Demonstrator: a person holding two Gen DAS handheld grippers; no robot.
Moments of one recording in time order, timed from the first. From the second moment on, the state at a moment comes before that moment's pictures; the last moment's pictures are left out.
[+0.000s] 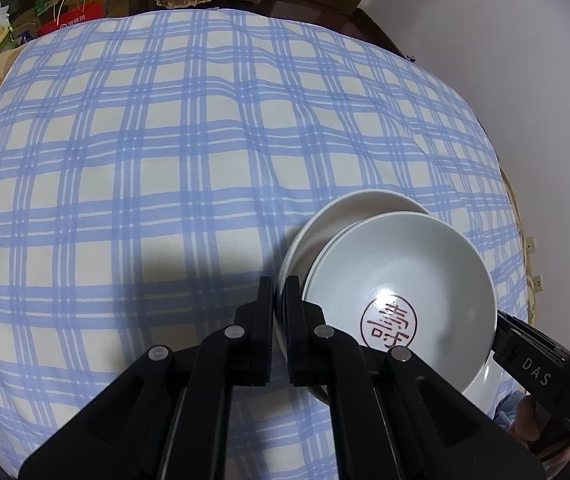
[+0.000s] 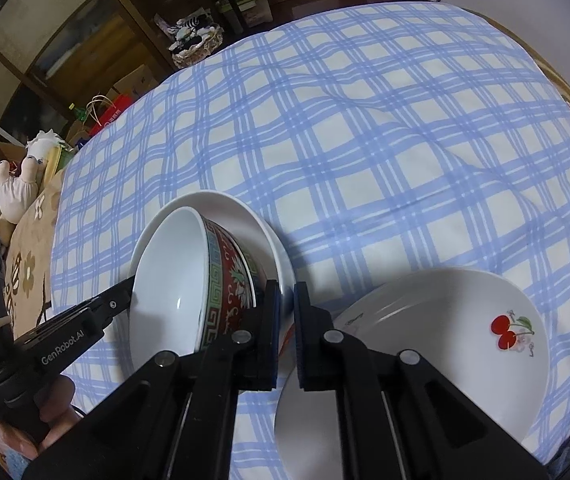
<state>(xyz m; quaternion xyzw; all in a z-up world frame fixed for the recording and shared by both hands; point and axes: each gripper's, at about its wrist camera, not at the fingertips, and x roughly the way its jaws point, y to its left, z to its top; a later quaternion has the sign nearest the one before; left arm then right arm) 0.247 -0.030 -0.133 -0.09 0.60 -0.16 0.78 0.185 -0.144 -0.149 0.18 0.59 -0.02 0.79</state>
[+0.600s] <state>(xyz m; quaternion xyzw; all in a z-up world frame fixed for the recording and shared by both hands) 0.245 -0.037 -0.129 -0.06 0.59 -0.16 0.79 0.182 -0.149 -0.149 0.19 0.58 -0.02 0.79</state>
